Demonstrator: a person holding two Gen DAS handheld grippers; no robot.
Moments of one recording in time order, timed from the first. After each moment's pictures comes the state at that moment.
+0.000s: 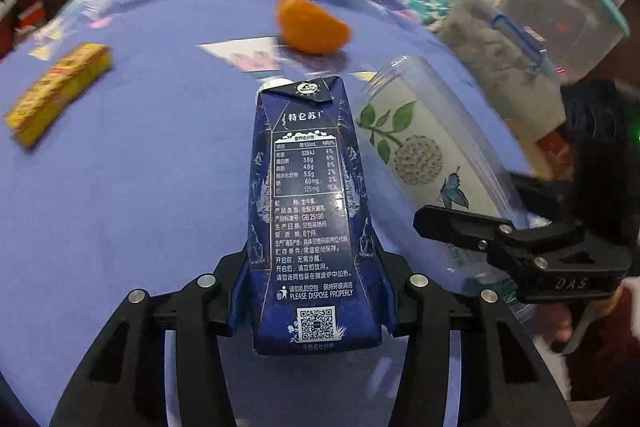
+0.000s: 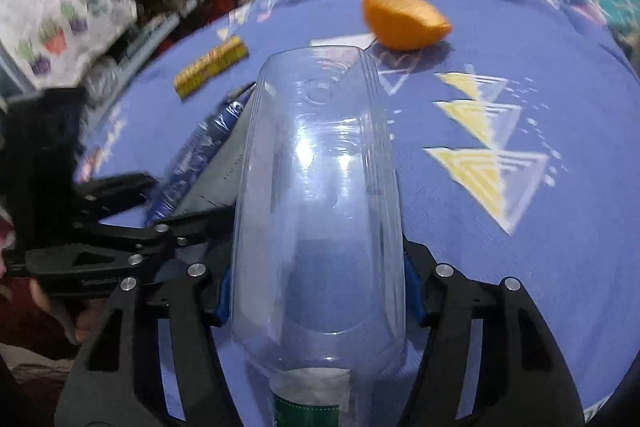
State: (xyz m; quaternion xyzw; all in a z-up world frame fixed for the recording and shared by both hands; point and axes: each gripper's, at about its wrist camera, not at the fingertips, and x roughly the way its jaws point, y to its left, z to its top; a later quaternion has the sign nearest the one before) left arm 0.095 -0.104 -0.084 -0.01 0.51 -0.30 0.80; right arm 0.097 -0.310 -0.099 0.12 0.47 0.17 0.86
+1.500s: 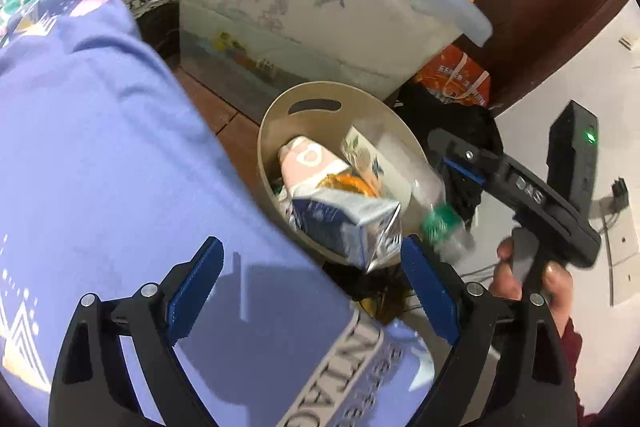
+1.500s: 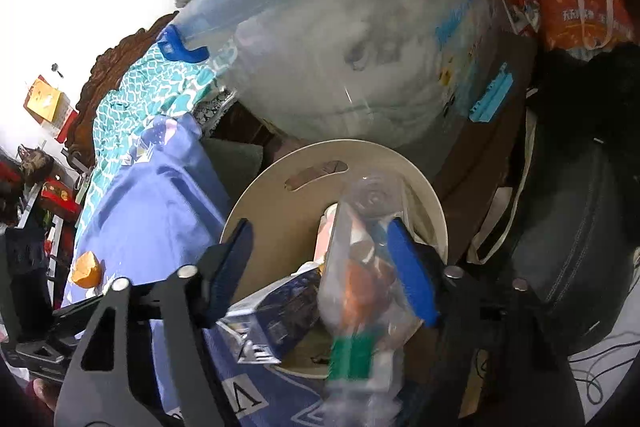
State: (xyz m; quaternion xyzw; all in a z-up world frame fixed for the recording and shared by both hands) left arm 0.073 -0.490 -0.072 0.09 0.54 -0.49 0.68; right arm -0.046 -0.710 -0.075 0.32 0.33 -0.23 0.86
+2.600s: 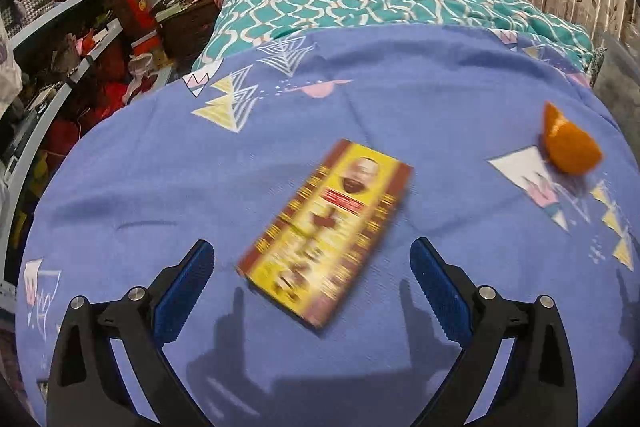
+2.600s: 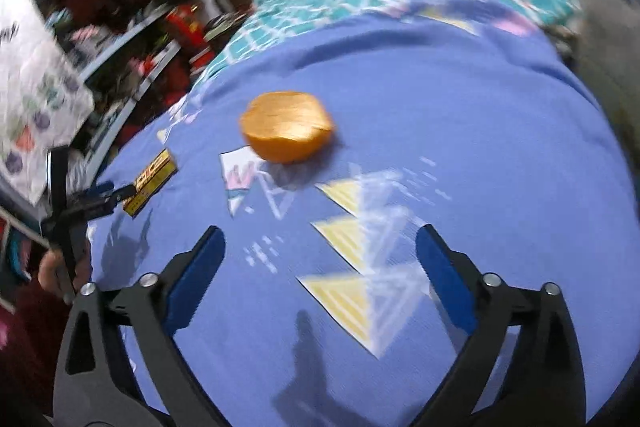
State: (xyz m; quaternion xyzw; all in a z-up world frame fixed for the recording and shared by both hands) left arm 0.248 0.045 -0.064 0.10 0.46 -0.06 0.88; right arm 0.195 -0.349 -0.082 0.13 0.43 0.10 0.89
